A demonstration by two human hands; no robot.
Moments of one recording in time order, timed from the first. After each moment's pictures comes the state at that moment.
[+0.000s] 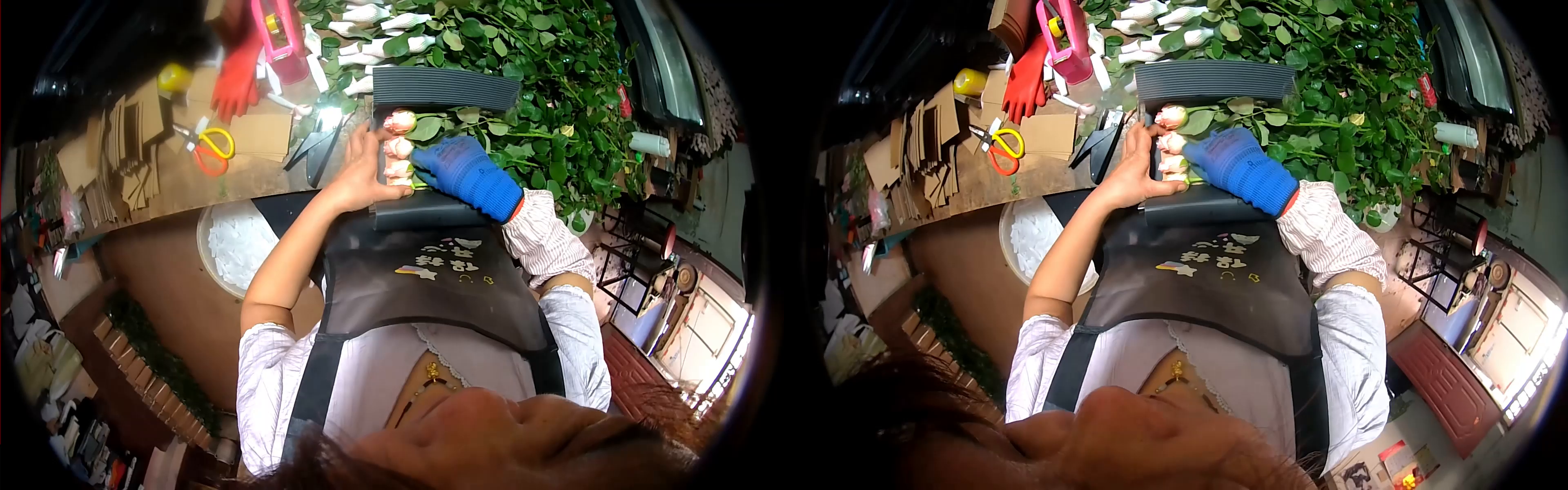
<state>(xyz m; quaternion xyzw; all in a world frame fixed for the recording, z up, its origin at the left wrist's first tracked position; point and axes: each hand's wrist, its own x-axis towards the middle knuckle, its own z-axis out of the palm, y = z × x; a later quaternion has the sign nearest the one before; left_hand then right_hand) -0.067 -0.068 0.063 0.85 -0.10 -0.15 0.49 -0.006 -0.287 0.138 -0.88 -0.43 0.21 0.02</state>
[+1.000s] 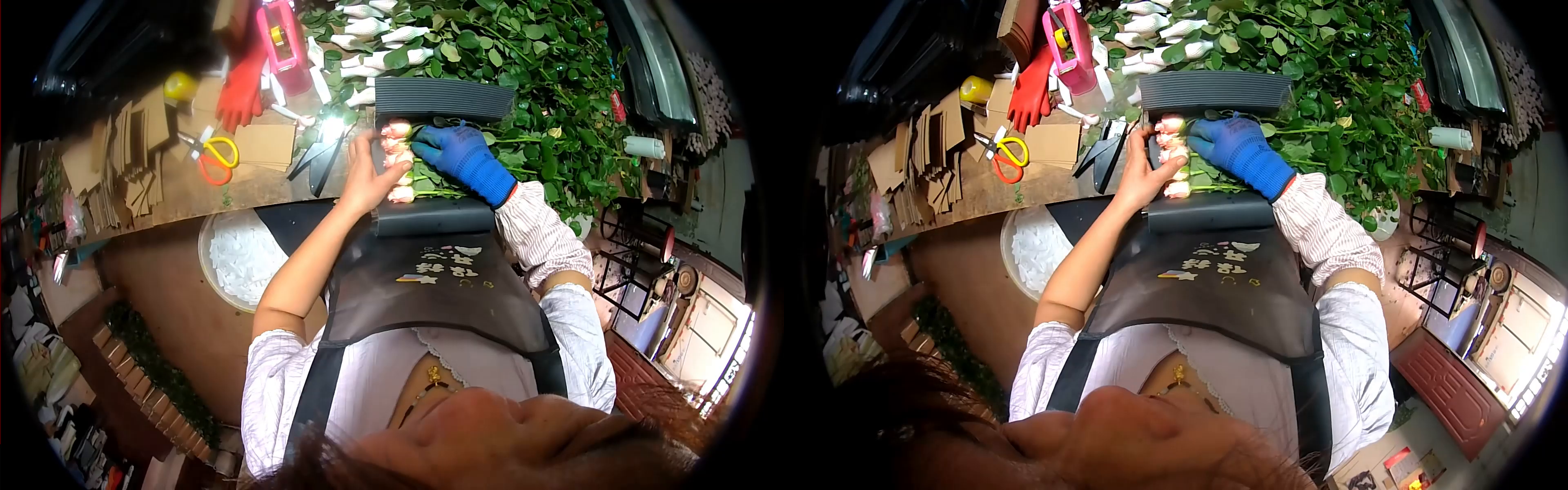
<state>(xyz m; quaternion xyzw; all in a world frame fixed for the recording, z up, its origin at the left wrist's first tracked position) -0.068 -0.096 0.043 0.79 0.03 0.01 0.62 0.018 -0.295 0.107 -0.93 -0.30 0.14 0.15</state>
